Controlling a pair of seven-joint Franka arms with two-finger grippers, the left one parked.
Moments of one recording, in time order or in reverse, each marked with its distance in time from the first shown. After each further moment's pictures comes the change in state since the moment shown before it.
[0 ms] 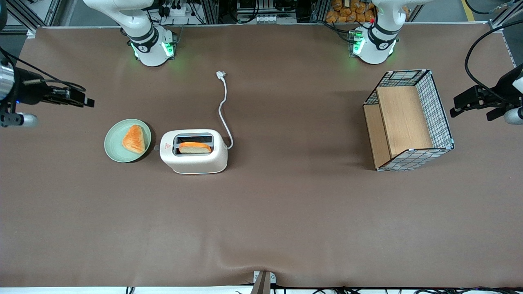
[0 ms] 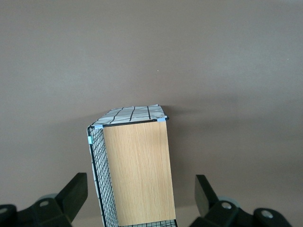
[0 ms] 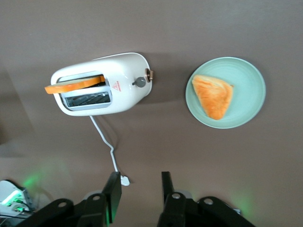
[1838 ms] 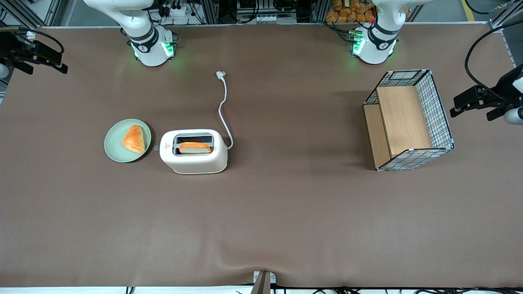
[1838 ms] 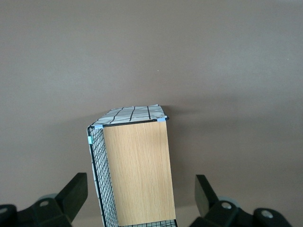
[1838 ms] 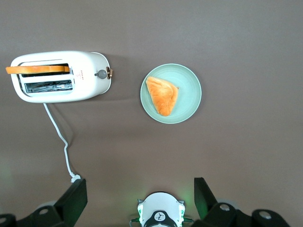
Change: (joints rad) arm -0.031 -0.172 0.073 0.000 -0.230 -0.055 -0.051
